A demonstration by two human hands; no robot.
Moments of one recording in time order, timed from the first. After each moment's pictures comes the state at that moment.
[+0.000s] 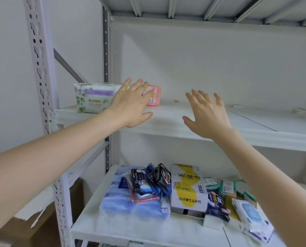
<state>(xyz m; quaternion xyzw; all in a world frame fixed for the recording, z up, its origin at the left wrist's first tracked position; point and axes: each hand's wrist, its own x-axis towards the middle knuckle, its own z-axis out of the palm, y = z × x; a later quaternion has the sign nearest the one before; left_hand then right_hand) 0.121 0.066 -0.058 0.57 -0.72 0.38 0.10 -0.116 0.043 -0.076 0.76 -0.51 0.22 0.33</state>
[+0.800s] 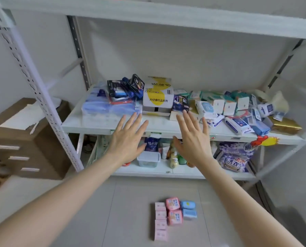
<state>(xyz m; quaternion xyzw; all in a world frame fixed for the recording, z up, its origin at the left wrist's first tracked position) -0.021 0.265 -0.411 0.54 -0.81 0.20 0.11 -0.253 0.268 -0.393 0.78 -0.58 0.18 0.18</state>
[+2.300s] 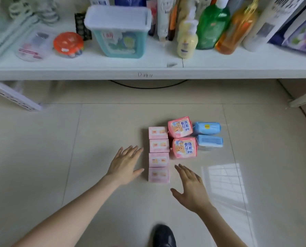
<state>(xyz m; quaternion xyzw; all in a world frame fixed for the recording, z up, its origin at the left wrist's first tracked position) -0.111 0.282 -1.176 0.56 -0.79 -0.22 -0.09 -0.370 0.357 -1.178 0.72 -0.64 -0.03 -0.28</state>
